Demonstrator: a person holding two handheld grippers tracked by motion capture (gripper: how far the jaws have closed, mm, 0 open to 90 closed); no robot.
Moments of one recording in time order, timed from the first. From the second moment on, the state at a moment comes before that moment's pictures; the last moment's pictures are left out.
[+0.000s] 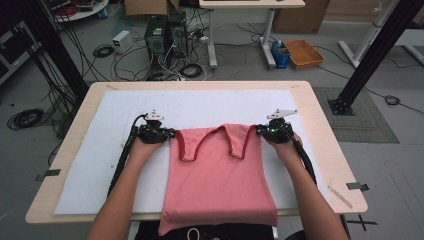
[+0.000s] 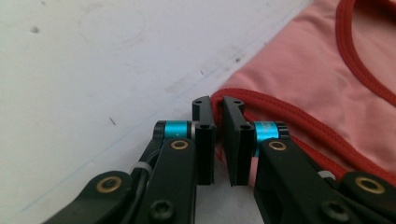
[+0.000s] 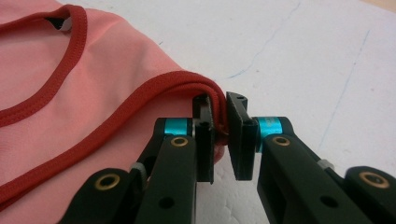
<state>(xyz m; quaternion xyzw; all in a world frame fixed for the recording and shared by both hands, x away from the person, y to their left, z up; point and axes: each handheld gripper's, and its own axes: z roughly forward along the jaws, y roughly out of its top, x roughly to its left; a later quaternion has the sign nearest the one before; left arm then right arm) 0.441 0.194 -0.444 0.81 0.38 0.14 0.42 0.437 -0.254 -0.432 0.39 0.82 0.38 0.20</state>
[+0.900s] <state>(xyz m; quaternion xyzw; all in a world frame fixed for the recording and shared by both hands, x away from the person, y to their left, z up) 0.488 0.198 -0.384 0.77 0.37 0.17 0.49 0.481 -0.253 -0.378 0.40 0.79 0.41 0.23</state>
